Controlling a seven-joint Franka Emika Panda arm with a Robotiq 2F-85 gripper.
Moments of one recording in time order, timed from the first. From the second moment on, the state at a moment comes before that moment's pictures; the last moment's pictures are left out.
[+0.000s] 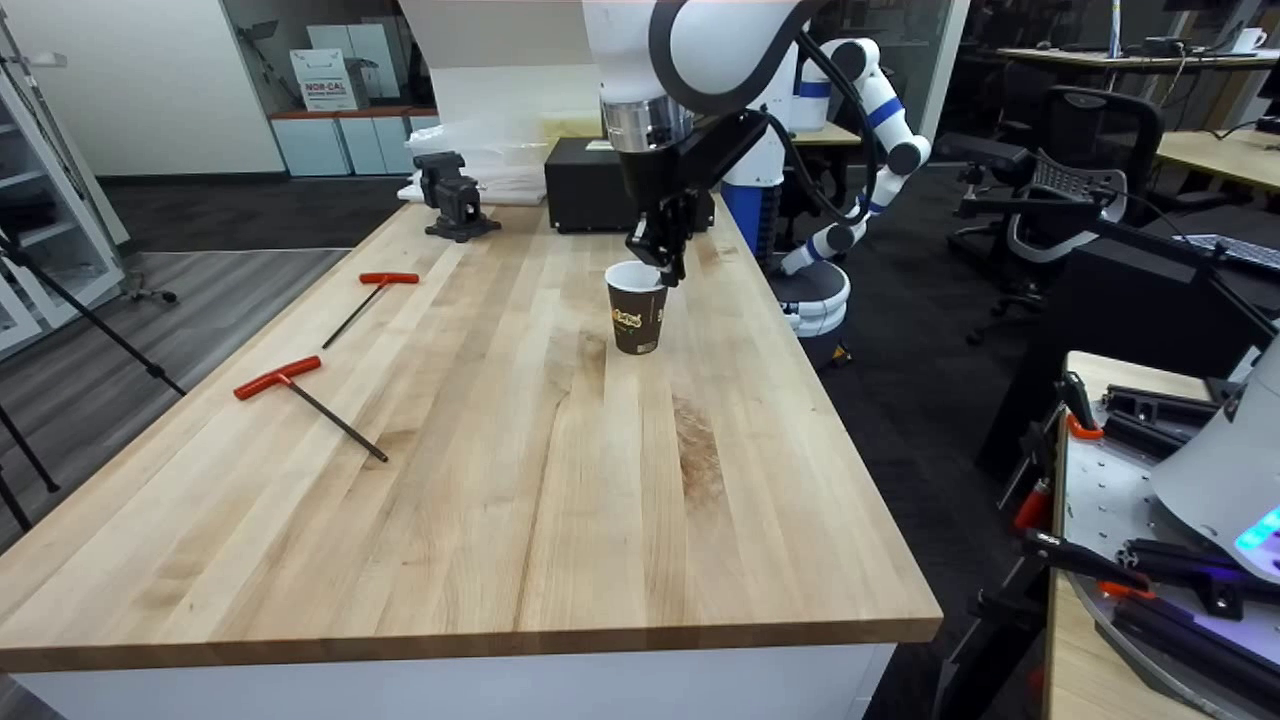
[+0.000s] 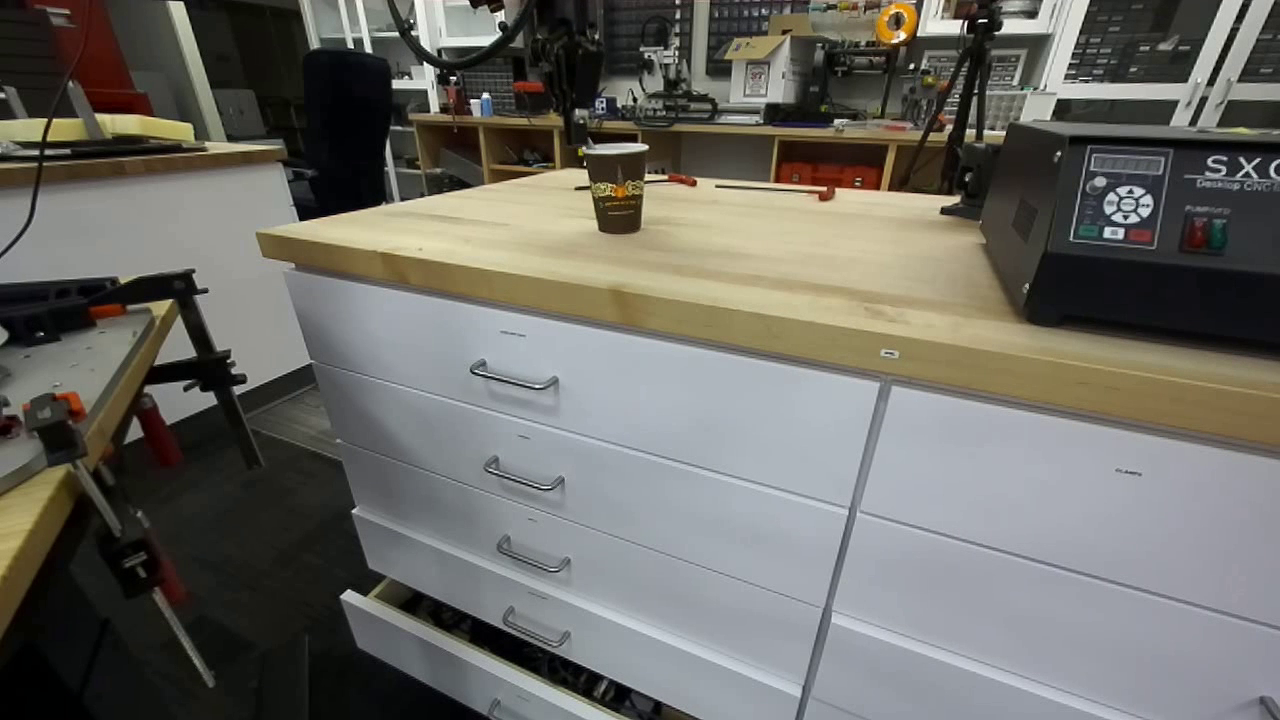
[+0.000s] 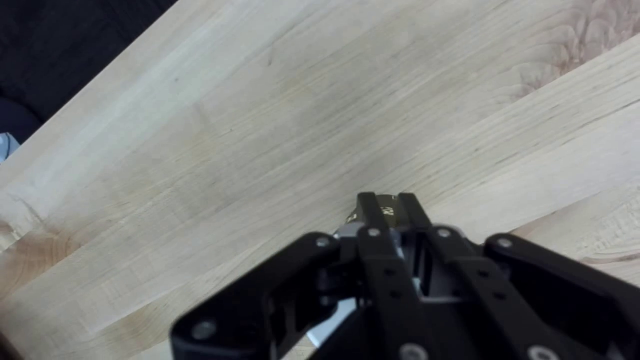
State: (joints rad) arm 0.18 0.38 0.02 -1.86 -0.26 2.17 0.33
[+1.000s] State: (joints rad) arm 0.20 0.36 0.04 -1.71 -0.27 1.95 0.31
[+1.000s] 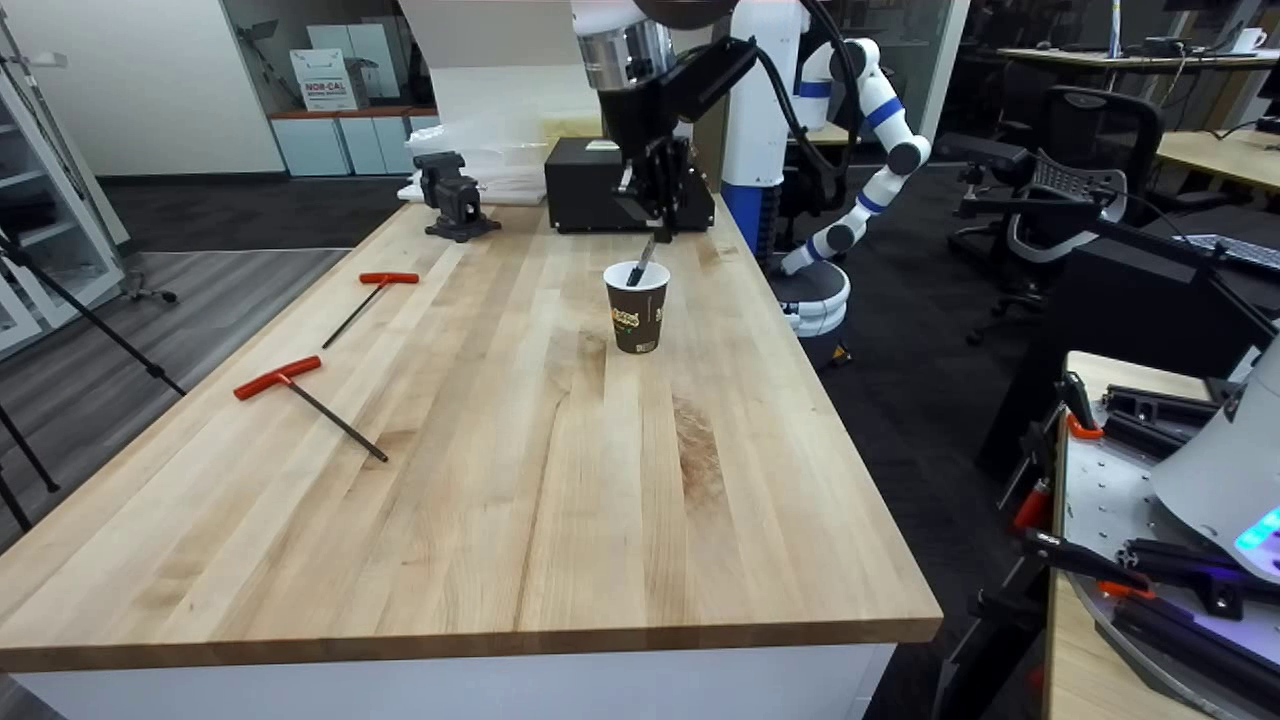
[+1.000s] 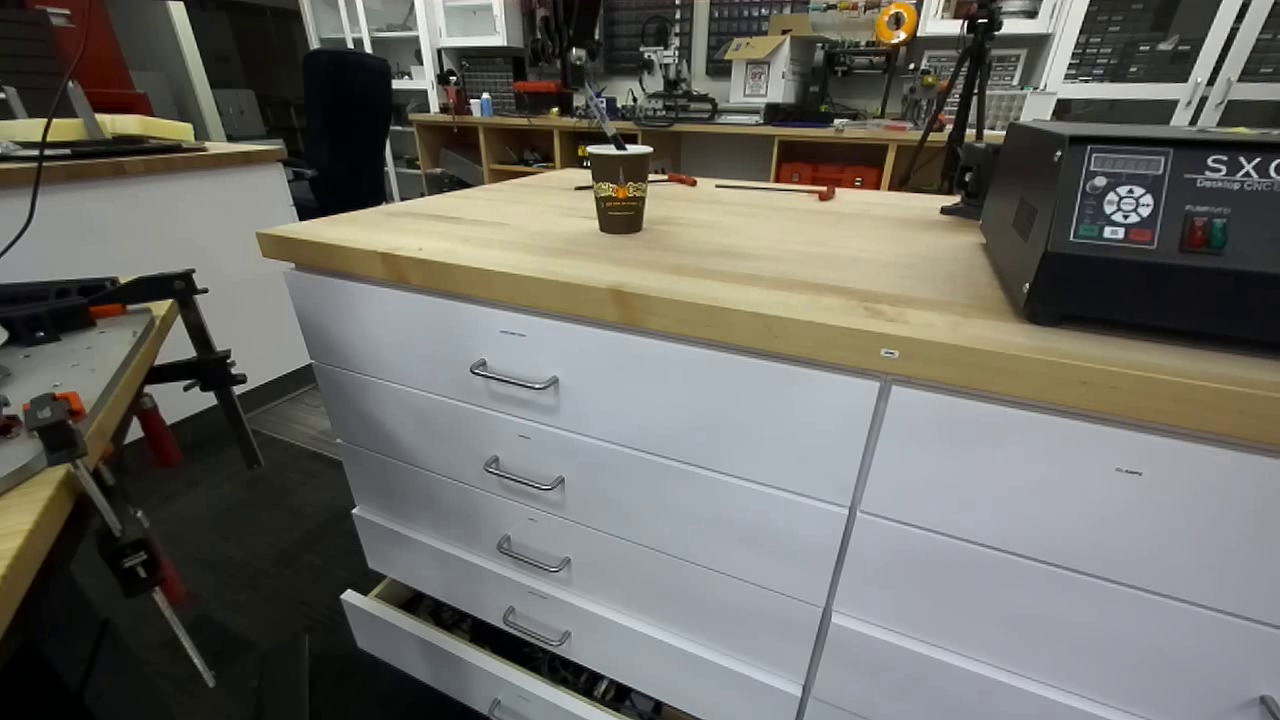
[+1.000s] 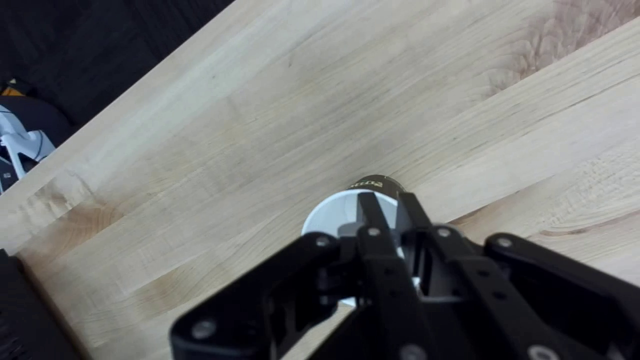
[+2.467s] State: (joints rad) arm 0.31 0.33 0.25 -1.72 -0.10 1.86 0.01
